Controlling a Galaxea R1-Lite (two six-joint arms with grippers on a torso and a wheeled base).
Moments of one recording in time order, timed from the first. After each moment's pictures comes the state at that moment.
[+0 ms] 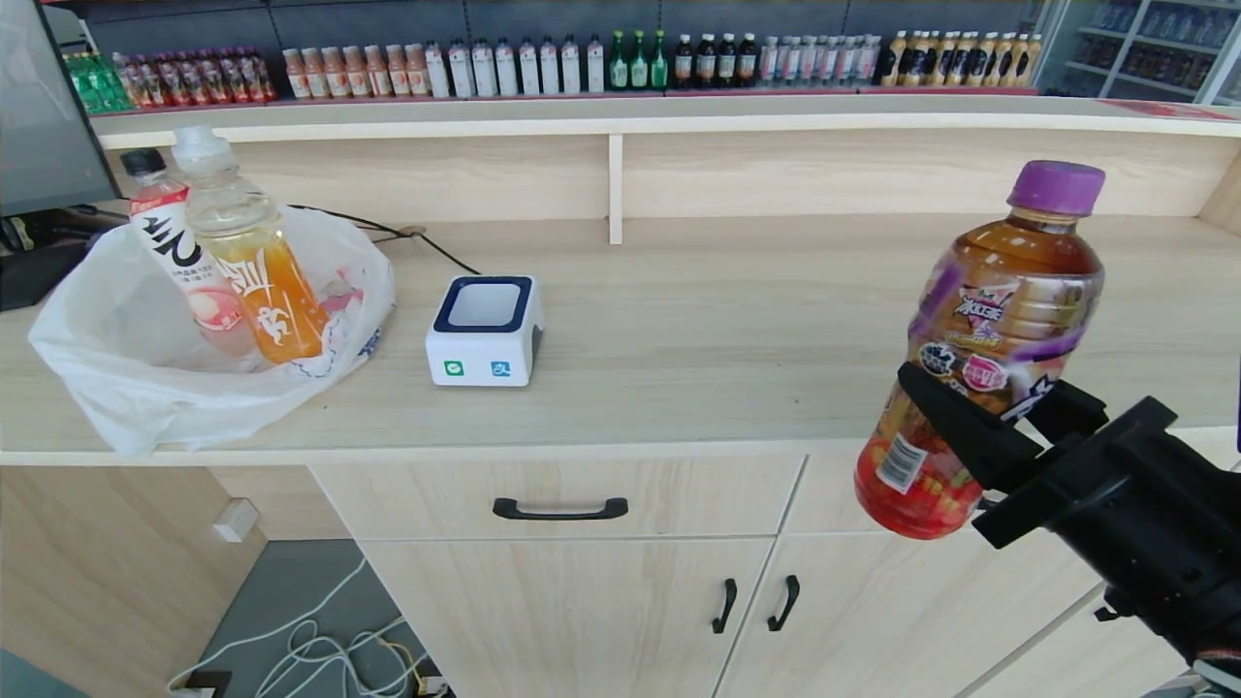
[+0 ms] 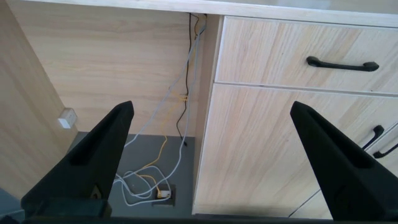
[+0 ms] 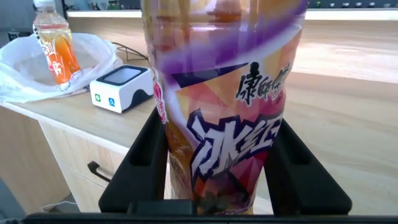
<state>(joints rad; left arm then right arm) 0.00 0.00 0.00 0.00 0.00 0.00 0.65 1.44 -0.22 -1.57 -0.15 -0.12</state>
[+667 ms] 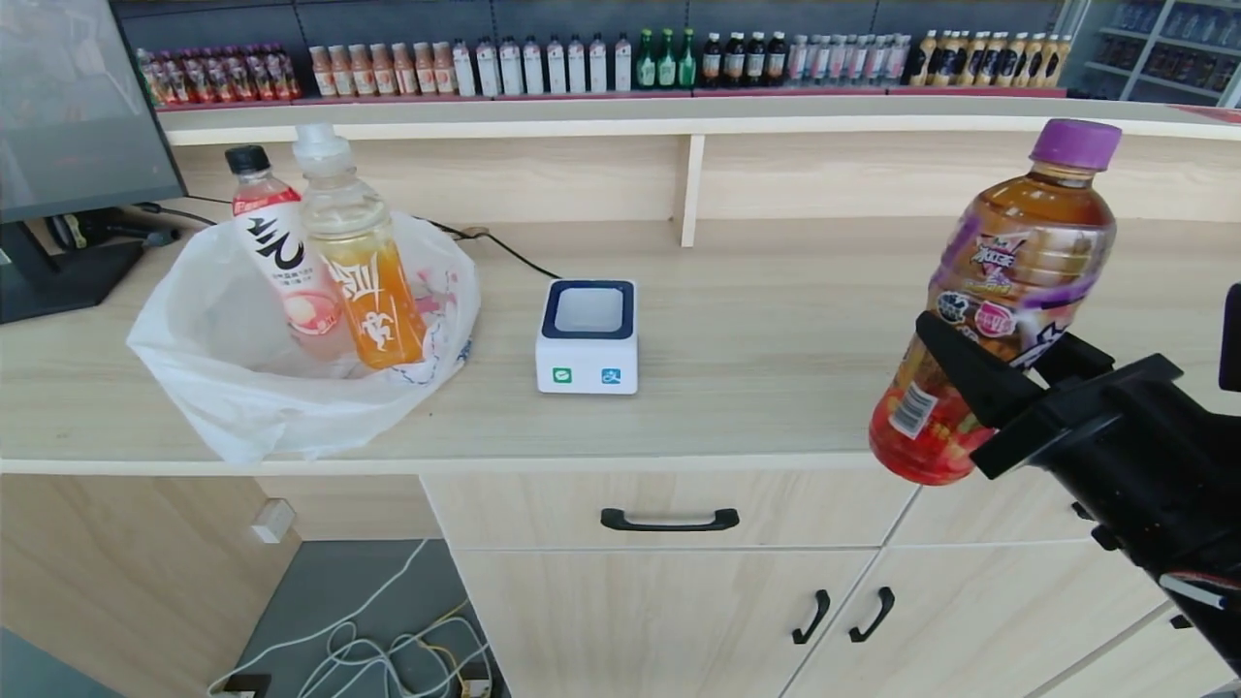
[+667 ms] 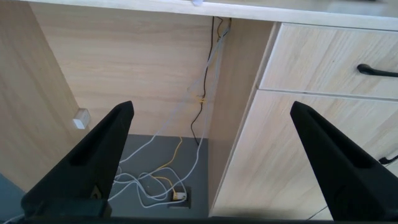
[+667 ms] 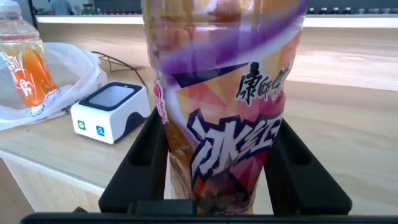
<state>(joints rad) 0.00 0.00 0.00 0.00 0.00 0.00 0.55 1.49 -0.29 -1.57 -0.15 -0.12</state>
